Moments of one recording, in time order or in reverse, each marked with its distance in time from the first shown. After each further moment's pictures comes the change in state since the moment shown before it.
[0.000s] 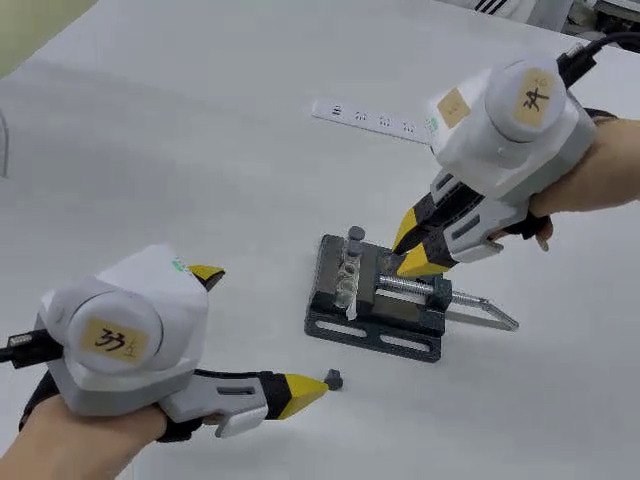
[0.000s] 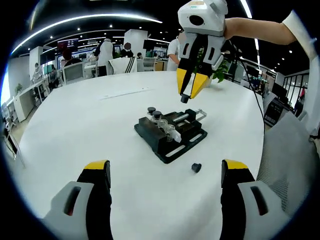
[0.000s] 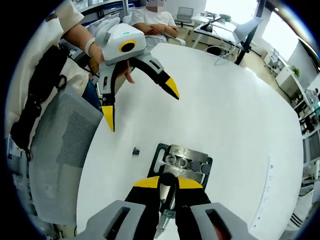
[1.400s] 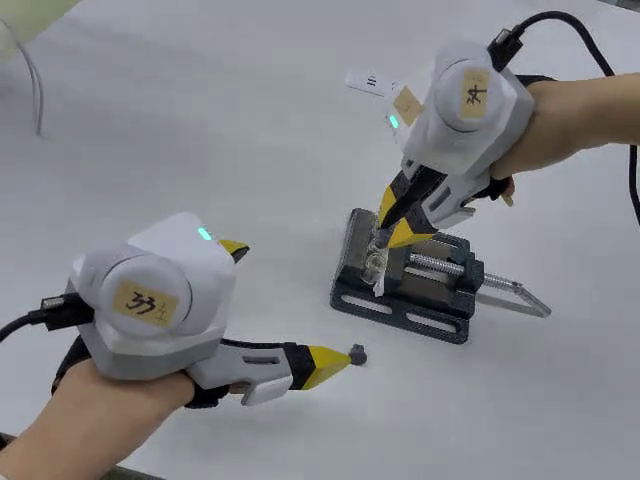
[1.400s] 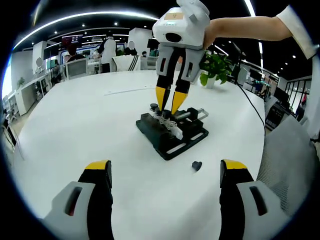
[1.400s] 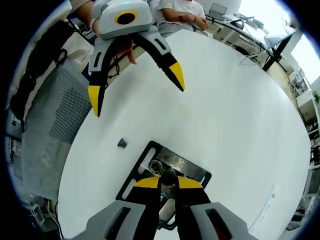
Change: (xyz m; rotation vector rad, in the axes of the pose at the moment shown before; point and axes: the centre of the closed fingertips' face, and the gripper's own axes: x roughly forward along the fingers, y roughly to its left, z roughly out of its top) left arm -0.002 -0.004 -0.005 -0.040 0.004 0.009; right arm 0.046 -0.016 0.001 -0.198 0.088 0.097
